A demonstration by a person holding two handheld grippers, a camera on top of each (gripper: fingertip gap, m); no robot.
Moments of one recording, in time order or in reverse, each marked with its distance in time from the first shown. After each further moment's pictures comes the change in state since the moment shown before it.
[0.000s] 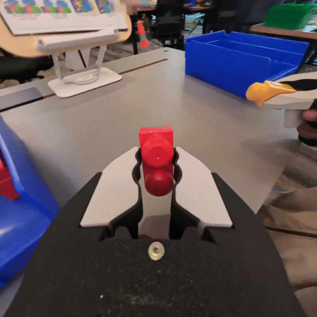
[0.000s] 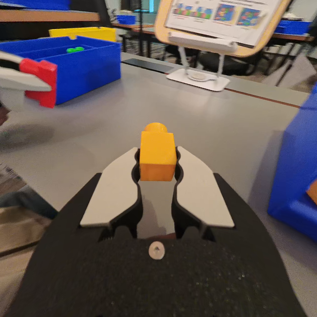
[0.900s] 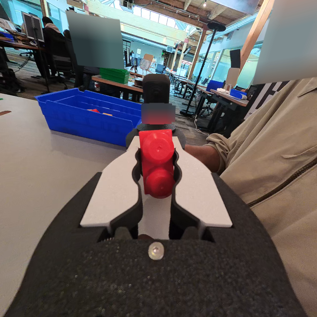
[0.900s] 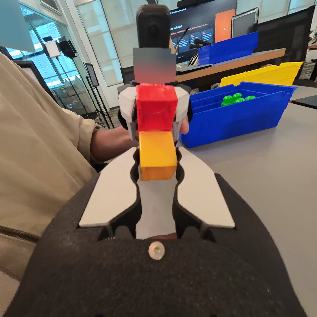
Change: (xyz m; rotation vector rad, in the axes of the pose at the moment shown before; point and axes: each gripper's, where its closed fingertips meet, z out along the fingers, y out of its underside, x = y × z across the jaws) left arm 0.092 -0.097 0.010 0.174 0.899 -0.081; right arm -0.122 -0.080 0.042 0.130 -1.007 0.100
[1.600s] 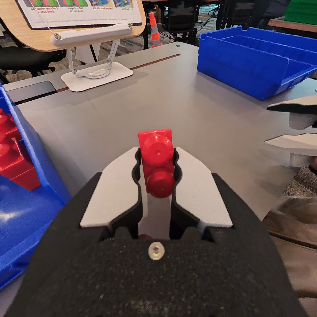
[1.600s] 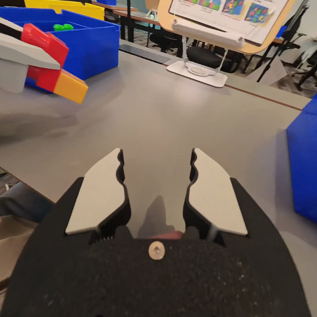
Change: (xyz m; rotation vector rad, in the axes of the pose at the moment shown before) left arm -0.055 0.075 -0.108 -0.193 -0.956 0.053; right arm 0.020 0.074 -0.083 -0.208 1.099 -0.154
